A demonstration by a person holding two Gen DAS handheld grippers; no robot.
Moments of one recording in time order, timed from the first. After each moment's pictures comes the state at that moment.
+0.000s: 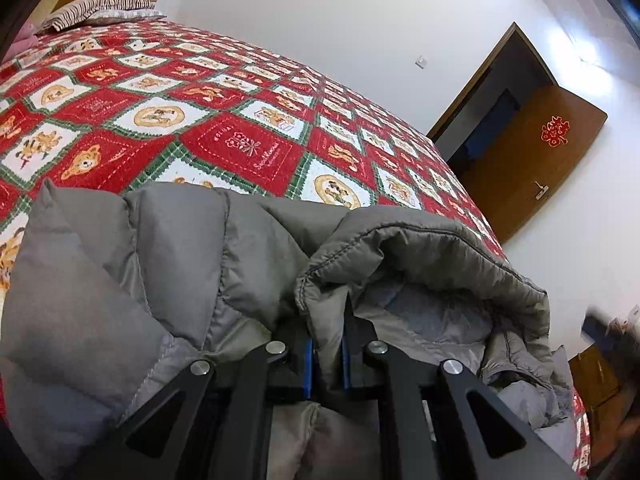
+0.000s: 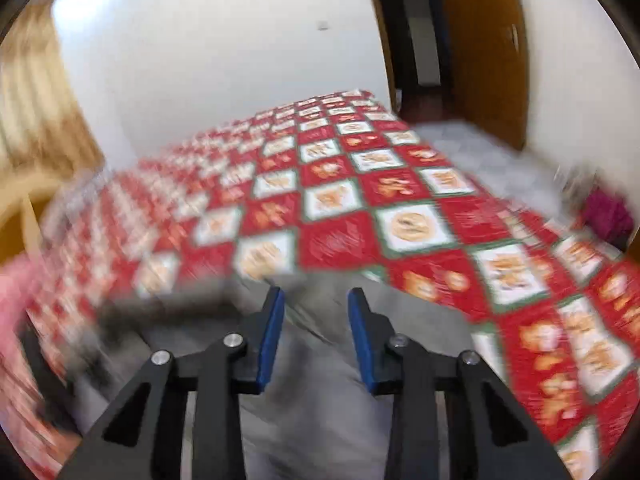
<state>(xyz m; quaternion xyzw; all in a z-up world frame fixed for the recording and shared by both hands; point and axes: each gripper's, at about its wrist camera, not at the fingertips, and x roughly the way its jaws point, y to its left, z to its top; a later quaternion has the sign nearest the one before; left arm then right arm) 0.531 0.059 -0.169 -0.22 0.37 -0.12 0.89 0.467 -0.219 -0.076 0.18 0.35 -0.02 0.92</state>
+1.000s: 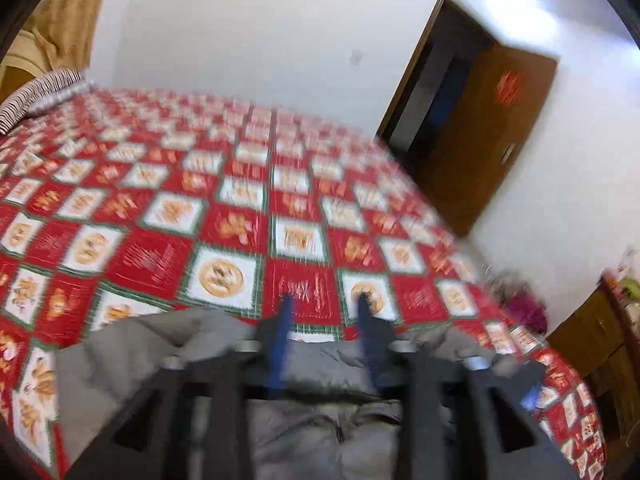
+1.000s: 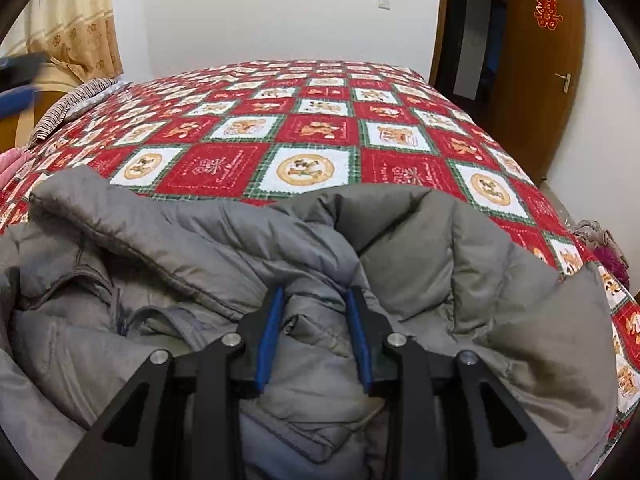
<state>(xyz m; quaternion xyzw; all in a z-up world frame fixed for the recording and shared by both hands) 0.561 -0.035 -0.060 -0.10 0.37 -0.17 0.91 0.496 -0.147 -0.174 -0.01 0.39 0.00 0.92</state>
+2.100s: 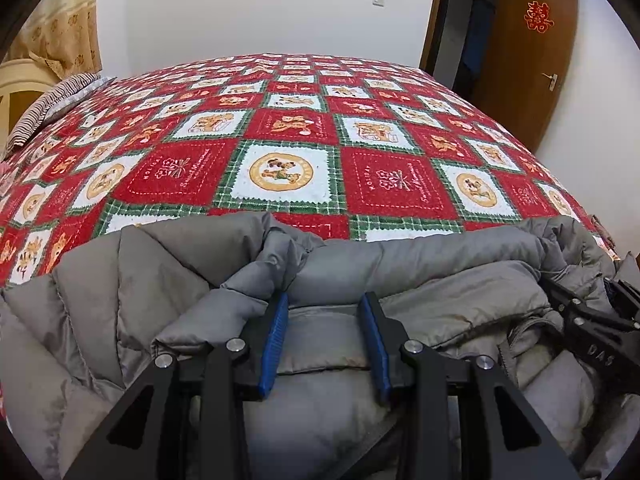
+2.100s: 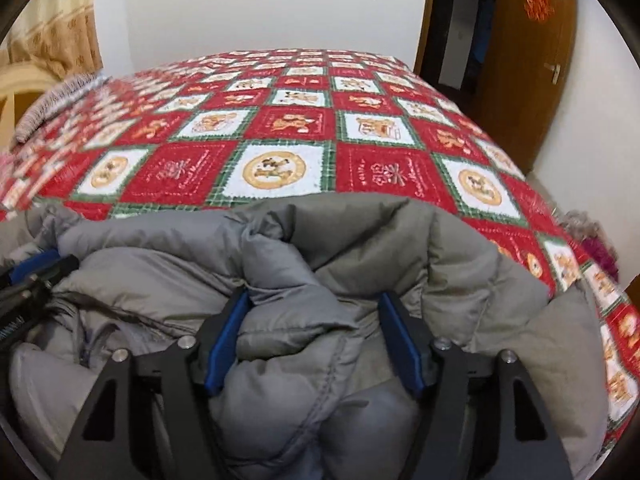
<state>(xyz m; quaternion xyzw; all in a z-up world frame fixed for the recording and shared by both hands) 0.551 -0.019 -0.167 -0.01 0.41 -0.11 0.91 0.522 -0.166 -0.176 0.01 0.42 -0.02 0.91</state>
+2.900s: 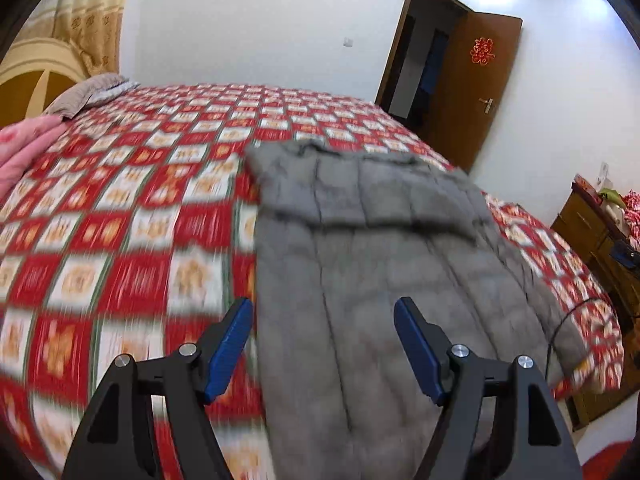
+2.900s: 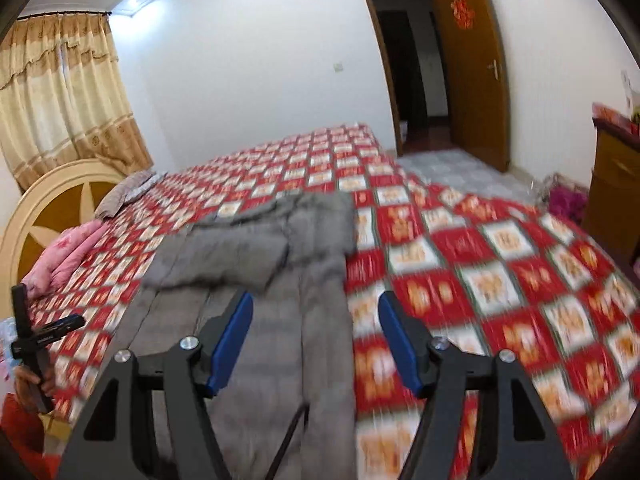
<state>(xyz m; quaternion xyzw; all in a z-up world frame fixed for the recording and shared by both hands) 0.149 0.164 -0.075 -0.05 0.37 -0.18 0.91 0.058 -0.296 -0.025 0.12 0.29 0.02 0.95</state>
